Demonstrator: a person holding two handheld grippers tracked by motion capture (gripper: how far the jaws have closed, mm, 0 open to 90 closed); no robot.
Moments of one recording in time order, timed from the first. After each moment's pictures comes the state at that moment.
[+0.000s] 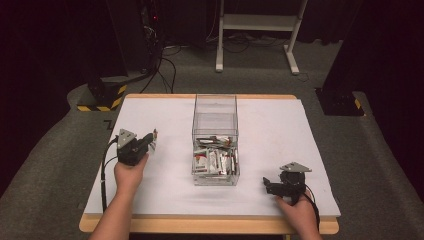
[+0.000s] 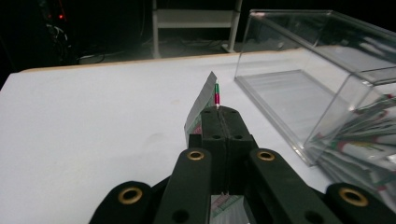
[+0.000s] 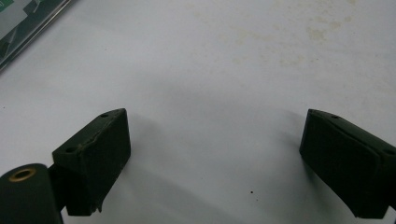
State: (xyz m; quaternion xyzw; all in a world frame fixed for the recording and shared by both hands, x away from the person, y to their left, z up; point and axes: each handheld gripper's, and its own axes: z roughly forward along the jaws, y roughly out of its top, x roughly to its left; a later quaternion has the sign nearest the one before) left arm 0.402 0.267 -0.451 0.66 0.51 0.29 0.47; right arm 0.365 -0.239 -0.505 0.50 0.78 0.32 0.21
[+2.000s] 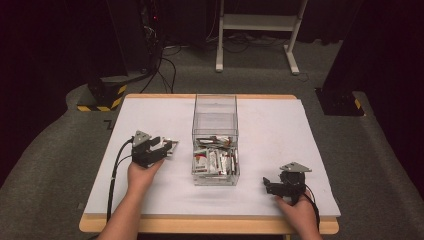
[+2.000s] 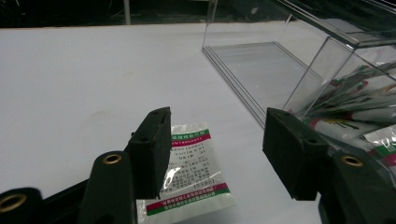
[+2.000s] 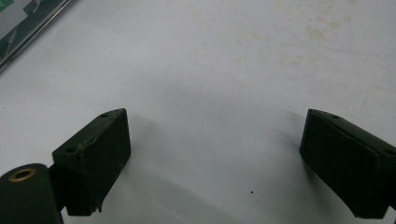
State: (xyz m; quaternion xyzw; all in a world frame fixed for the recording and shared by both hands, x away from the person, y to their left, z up) left arm 0.411 0.236 -0.468 0.69 0.50 0.23 0.47; right arm 0.365 -0.239 -0.505 0.50 0.78 0.32 0.21
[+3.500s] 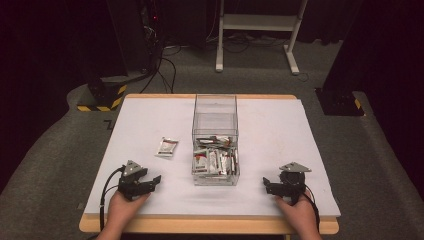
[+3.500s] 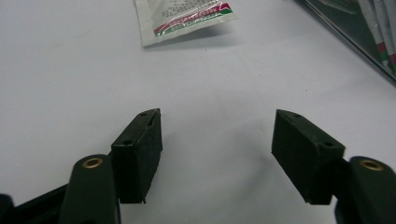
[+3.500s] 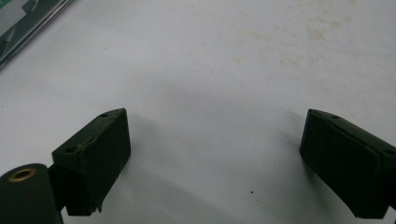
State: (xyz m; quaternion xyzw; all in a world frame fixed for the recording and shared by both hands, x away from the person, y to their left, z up) left arm 0.336 0.261 -0.507 0.76 0.50 0.20 0.37; right arm 0.365 -0.238 -0.505 0.50 0.78 0.32 0.21
